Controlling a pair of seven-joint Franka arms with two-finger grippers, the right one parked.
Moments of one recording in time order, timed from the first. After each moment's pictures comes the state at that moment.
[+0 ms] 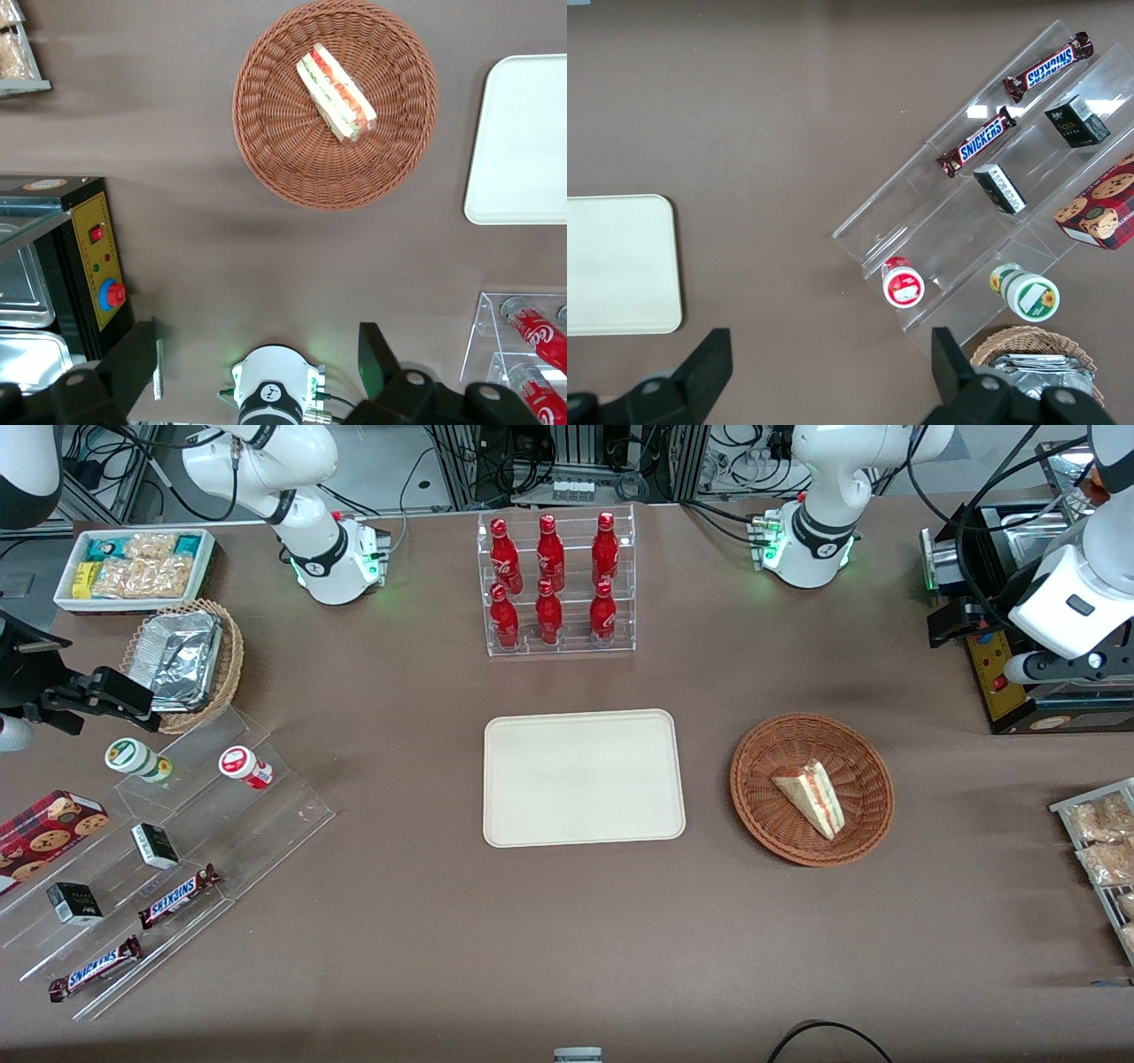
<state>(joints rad) -0.01 -0.02 -0.07 -1.58 0.04 1.33 -0.09</state>
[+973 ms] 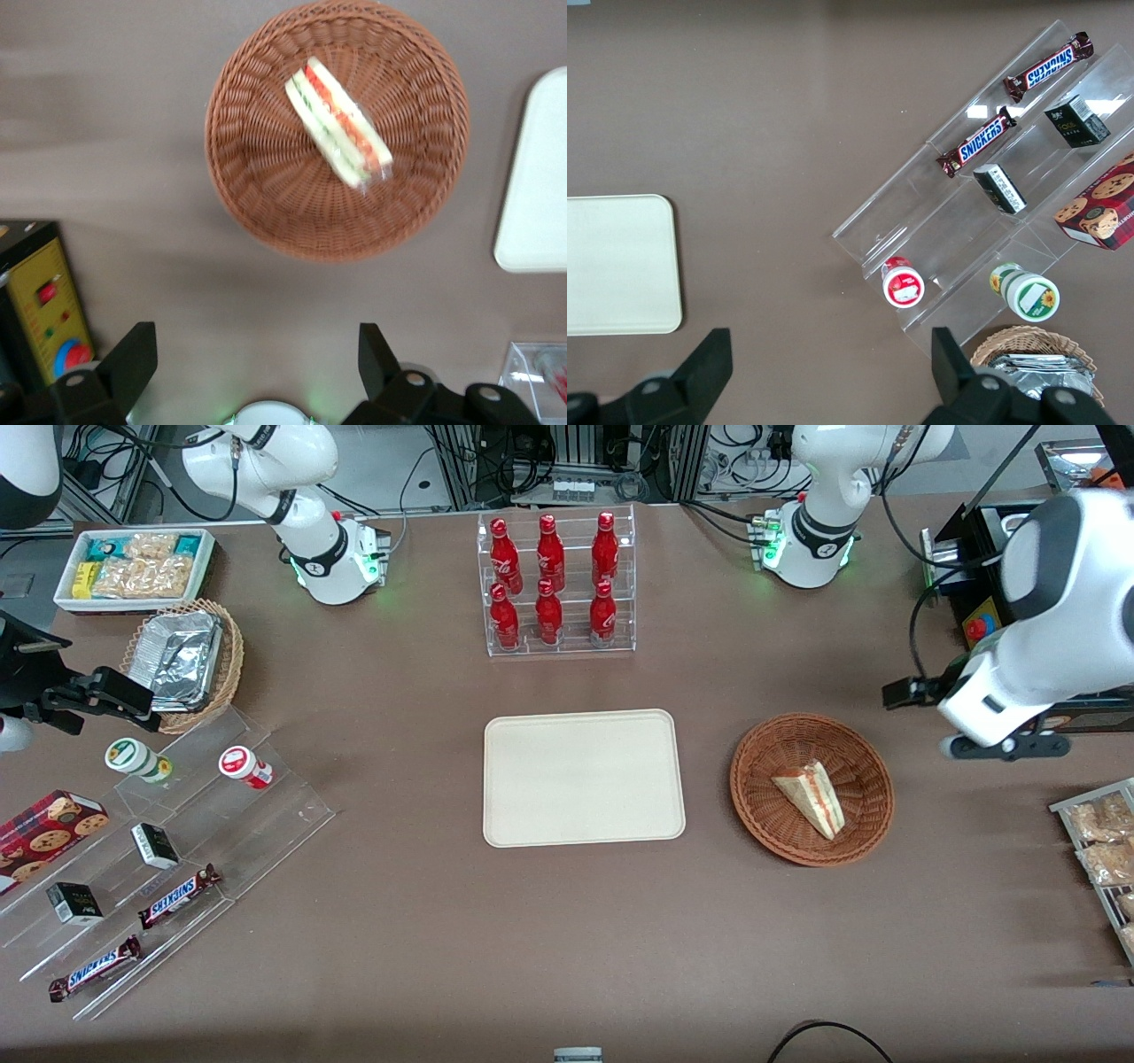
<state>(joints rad) -0.01 0.08 -0.07 -1.84 0.03 1.69 -0.10</state>
